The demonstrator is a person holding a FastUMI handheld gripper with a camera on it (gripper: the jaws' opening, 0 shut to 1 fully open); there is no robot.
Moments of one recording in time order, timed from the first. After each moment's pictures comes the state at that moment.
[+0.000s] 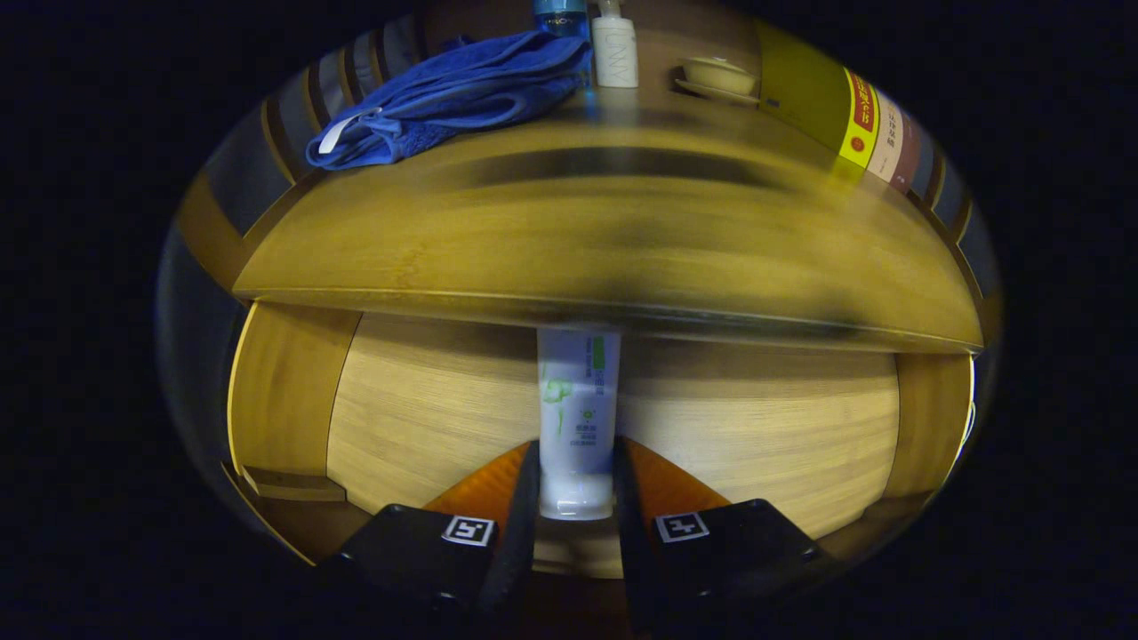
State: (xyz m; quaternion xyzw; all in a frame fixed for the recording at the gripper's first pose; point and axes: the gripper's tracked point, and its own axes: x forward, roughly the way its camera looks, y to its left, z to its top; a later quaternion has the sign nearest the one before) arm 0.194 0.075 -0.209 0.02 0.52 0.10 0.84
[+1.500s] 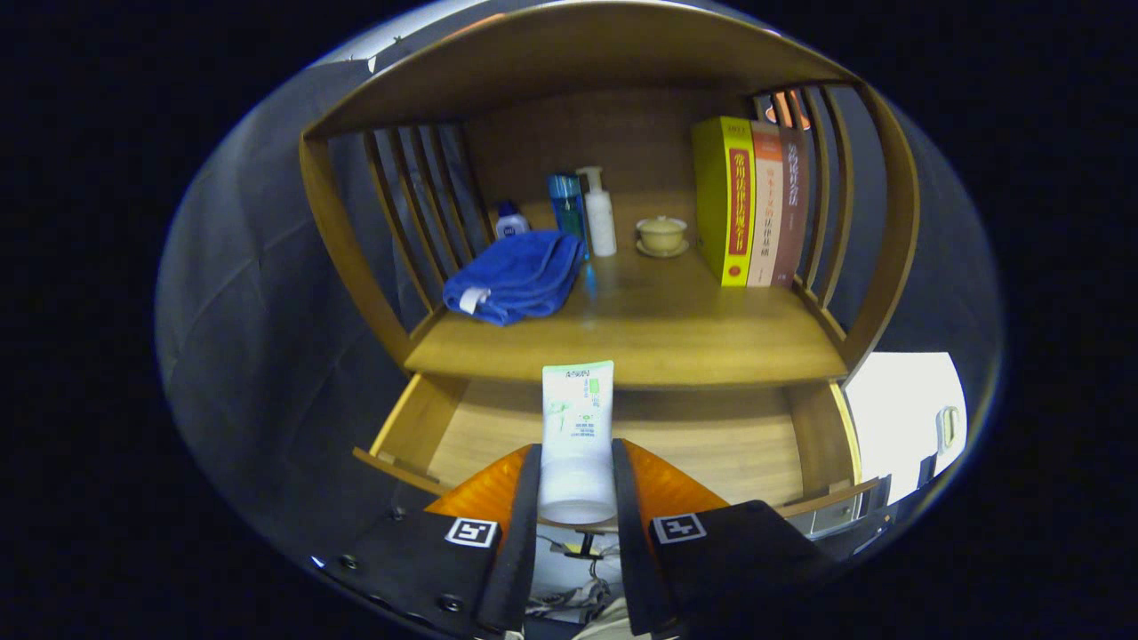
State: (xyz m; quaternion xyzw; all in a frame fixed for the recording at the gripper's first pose) arm 0.126 0.013 -0.010 0.07 0.31 0.14 0.94
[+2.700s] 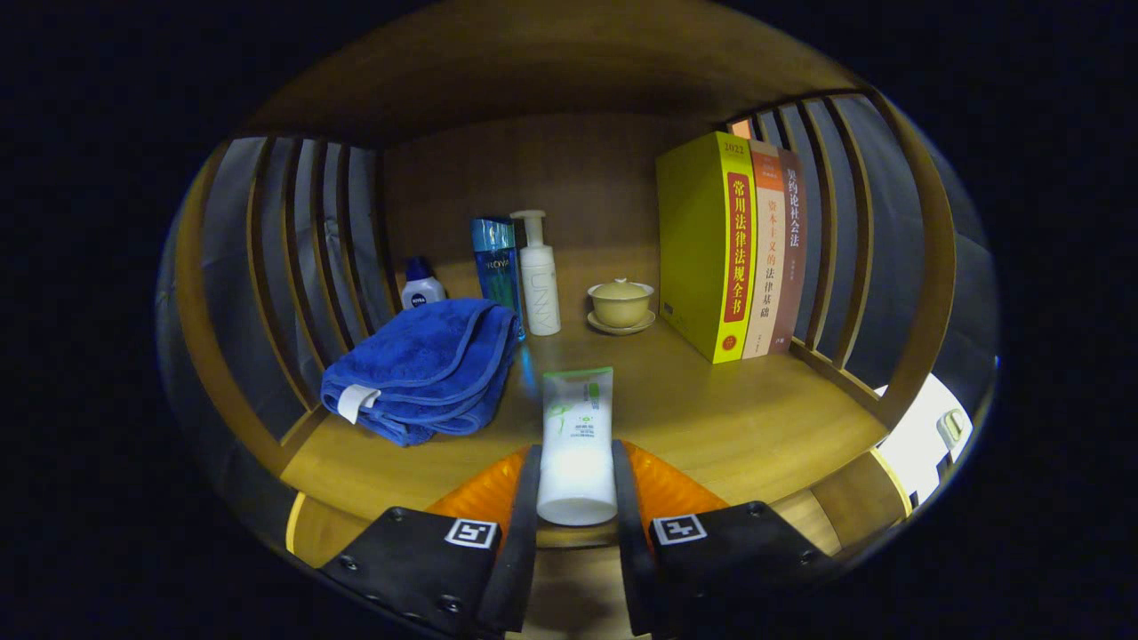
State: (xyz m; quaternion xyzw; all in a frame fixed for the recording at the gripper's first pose) arm 0.290 0.025 -0.069 0.05 0.21 -0.01 0.98
